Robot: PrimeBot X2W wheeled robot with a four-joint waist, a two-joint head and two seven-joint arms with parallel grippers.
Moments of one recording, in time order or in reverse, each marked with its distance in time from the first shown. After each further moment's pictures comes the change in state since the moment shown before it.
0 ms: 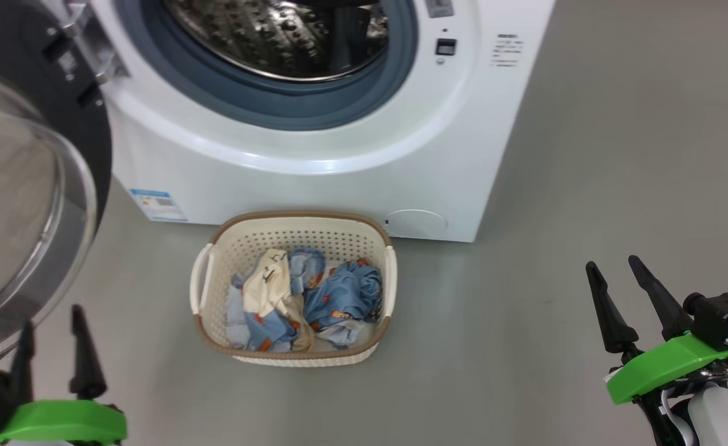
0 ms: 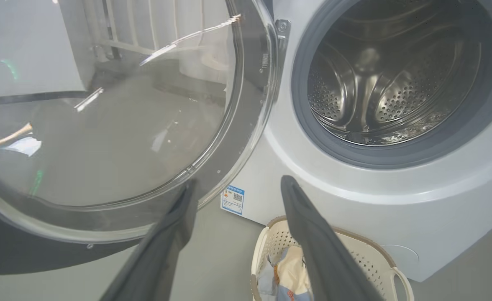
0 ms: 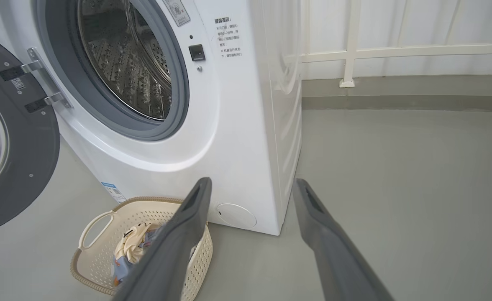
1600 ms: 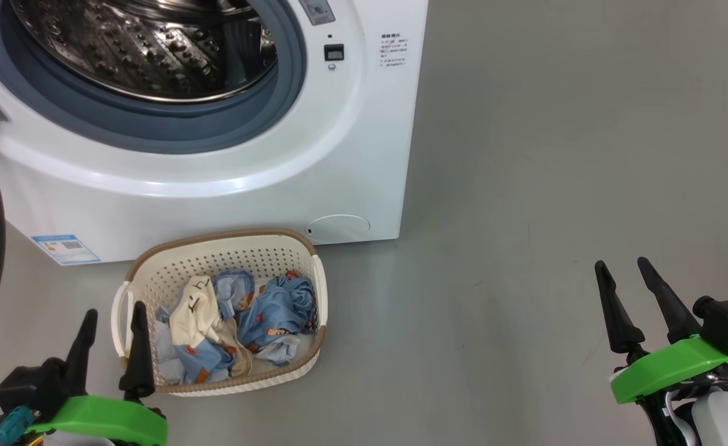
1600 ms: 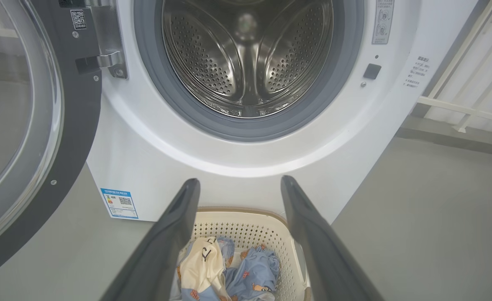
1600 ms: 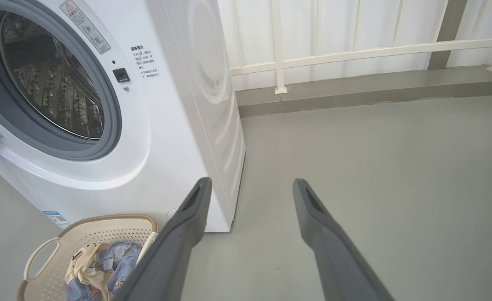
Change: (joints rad) left arm 0.010 0.076 -0.235 -0.020 -0.102 0.000 0.000; right arm 0.015 0.029 -0.049 -0.012 -0.001 0.000 0.000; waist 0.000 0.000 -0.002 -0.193
